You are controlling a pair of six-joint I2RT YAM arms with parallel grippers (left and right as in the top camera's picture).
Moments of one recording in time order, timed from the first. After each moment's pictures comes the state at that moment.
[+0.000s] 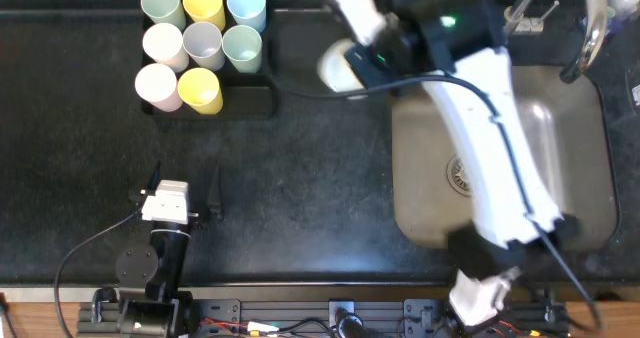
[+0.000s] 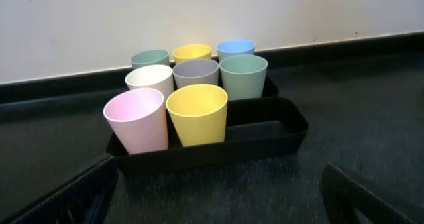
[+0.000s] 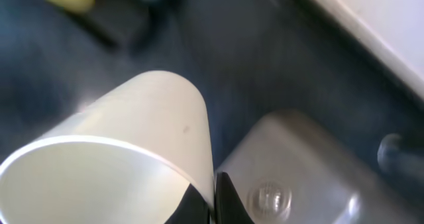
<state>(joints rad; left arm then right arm) -0.06 0.01 0.01 -0.08 0.05 0.09 0.49 2.01 2.51 -1.58 -0.01 -0.21</state>
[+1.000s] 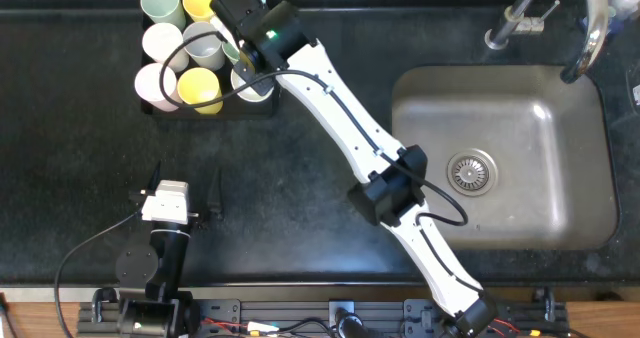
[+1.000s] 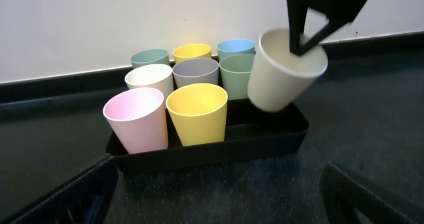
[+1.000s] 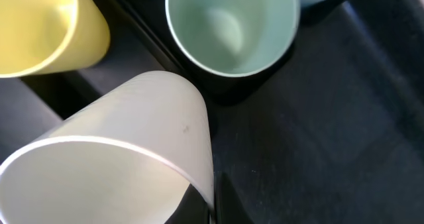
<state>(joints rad) -0.06 0.01 0.01 -0.08 0.05 0.09 0.72 2.59 2.85 -1.45 0.12 -0.14</state>
